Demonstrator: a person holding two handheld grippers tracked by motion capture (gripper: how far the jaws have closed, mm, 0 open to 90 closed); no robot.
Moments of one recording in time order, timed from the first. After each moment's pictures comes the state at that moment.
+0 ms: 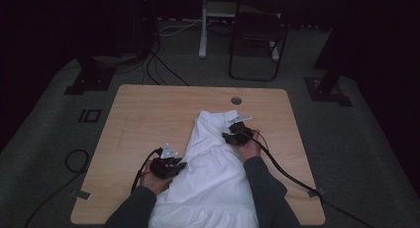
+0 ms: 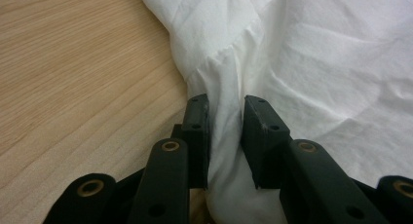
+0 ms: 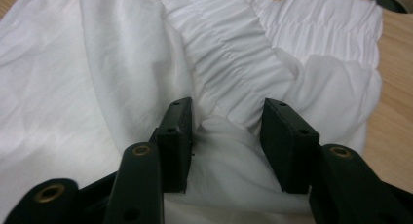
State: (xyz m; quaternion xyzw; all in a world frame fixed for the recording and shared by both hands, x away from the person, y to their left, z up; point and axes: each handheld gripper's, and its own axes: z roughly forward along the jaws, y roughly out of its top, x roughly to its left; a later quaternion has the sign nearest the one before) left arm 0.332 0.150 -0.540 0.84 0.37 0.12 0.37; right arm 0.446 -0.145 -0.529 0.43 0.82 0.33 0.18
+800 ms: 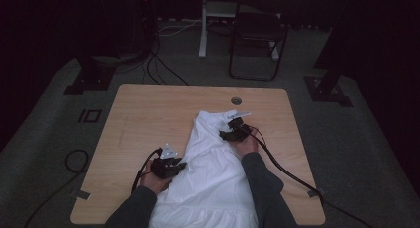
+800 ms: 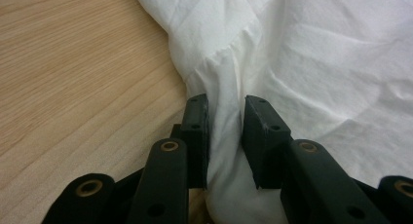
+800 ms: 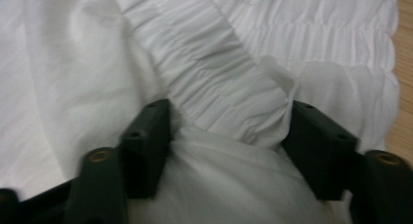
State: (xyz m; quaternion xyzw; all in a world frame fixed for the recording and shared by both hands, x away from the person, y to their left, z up) left arm 0.332 0.150 -0.540 0.84 0.37 0.12 0.37; right arm 0.468 -0.142 -0.537 0.45 0.81 0.33 0.16
